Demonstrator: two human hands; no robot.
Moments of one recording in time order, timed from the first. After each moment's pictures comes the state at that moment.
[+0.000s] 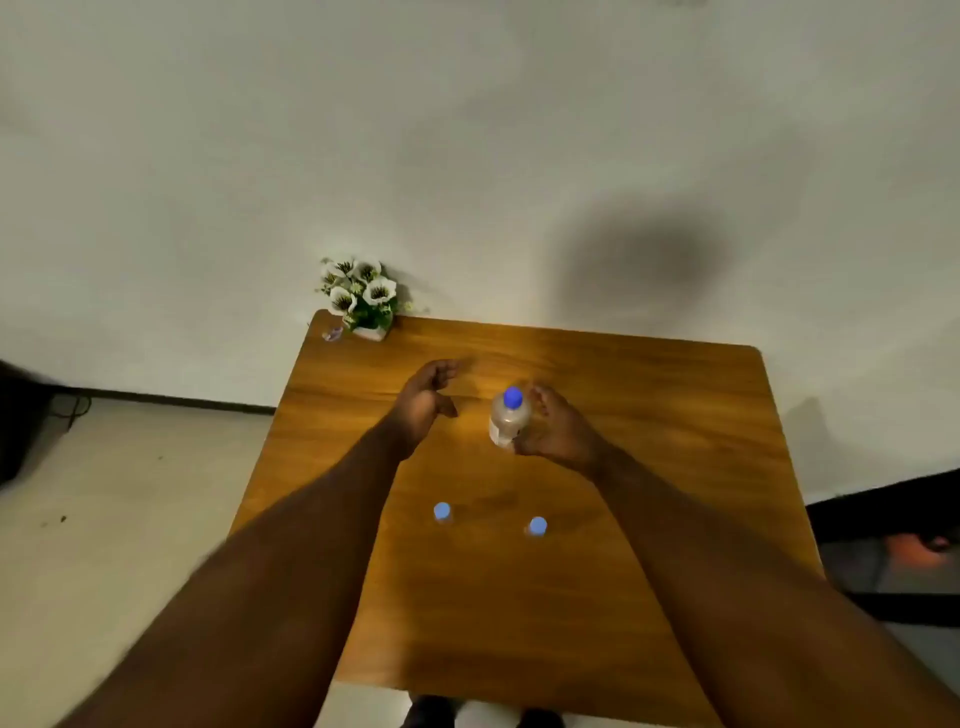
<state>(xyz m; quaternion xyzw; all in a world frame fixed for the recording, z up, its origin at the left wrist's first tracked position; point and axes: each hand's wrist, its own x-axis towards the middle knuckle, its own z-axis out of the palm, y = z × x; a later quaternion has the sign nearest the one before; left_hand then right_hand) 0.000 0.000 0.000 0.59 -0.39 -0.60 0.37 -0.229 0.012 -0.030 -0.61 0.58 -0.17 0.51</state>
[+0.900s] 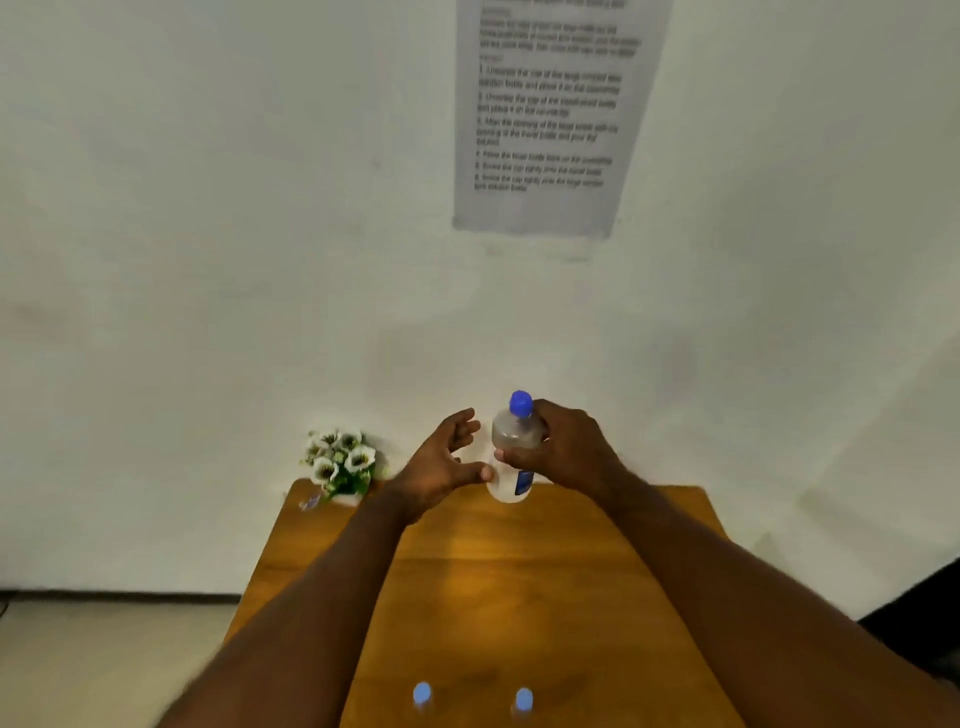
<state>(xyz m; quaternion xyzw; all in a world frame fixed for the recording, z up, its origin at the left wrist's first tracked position) -0.028 -0.055 0.126 0.47 -0.60 -0.56 0.34 -0.248 -0.056 0.157 -0.73 0.58 -0.28 0.22</state>
